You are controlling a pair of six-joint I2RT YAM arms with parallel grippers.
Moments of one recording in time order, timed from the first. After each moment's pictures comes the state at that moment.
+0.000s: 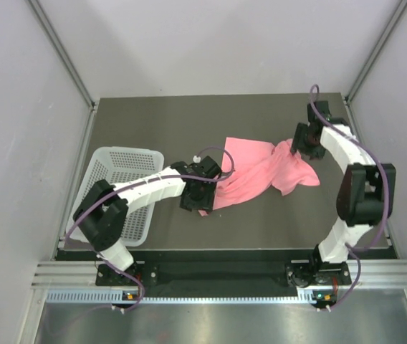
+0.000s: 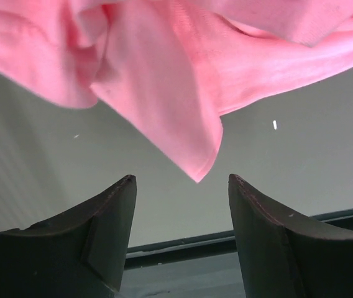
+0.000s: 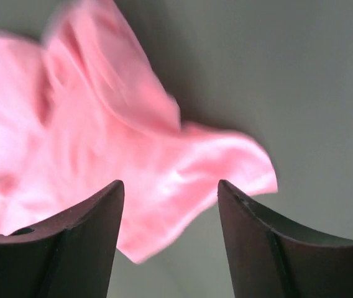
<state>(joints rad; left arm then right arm) -0.83 1.65 1.13 -0.78 -0.10 -0.65 0.04 1.79 1.44 -0.73 0.11 0.33</state>
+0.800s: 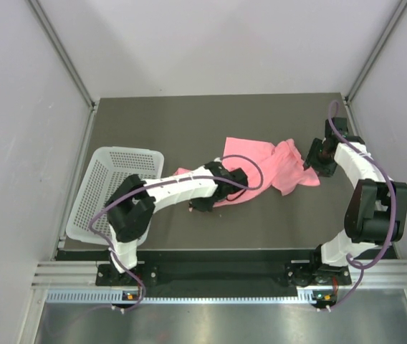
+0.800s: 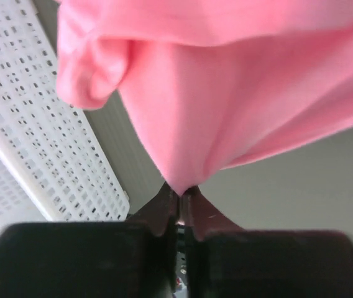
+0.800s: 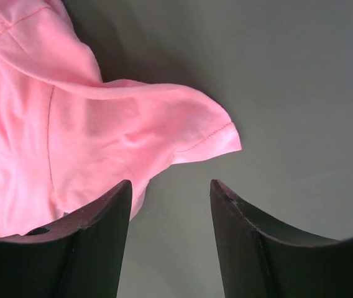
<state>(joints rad) -0.99 1.87 1.44 -1.20 -0.52 -0.61 -0.09 1.58 1.13 -0.69 0.03 0.34</state>
